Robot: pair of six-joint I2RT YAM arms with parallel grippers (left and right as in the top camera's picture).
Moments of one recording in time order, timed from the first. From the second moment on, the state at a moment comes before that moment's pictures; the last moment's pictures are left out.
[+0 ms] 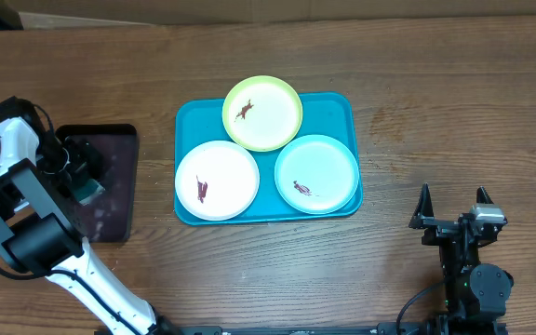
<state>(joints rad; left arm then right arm) 0.58 2.21 1.66 -1.02 0.03 -0.26 -0.06 0.01 0.02 -0.03 0.01 0.04</state>
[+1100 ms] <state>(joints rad) 0.58 2.21 1.66 -1.05 0.02 -0.25 -0.06 0.01 0.02 -0.03 0.01 0.04</state>
